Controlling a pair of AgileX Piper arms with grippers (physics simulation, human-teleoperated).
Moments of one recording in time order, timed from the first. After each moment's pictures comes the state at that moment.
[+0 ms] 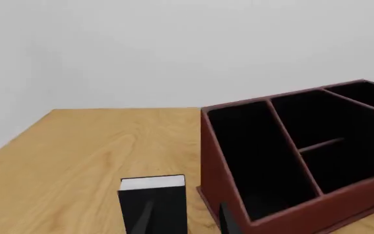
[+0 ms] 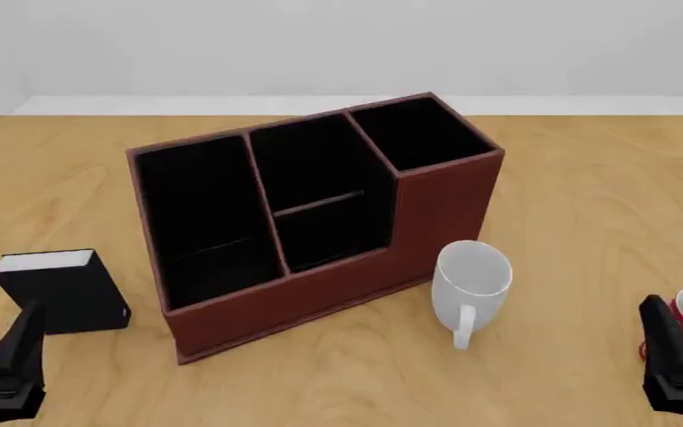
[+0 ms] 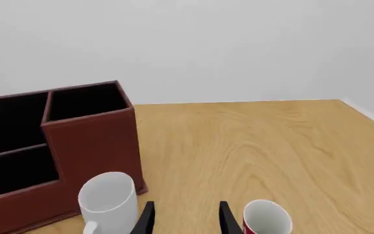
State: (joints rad) left arm 0.02 0.03 -0.03 0.03 0.03; right arm -0.05 0.06 -0.06 0.05 0.01
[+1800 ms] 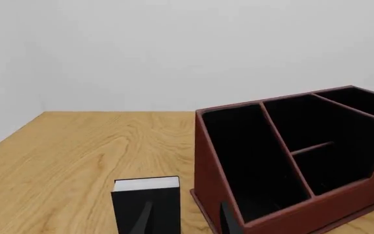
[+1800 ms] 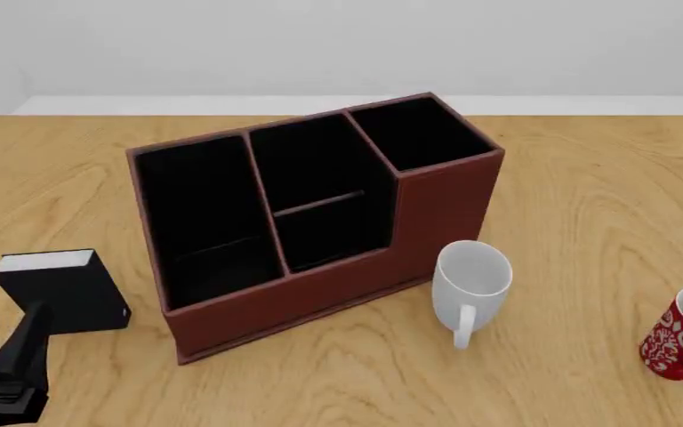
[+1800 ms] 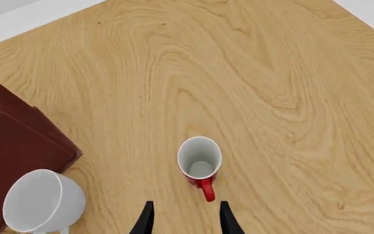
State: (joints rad) left arm 0.00 0.01 0.00 0.00 0.00; right arm -0.43 0.47 -0.53 0.69 0.10
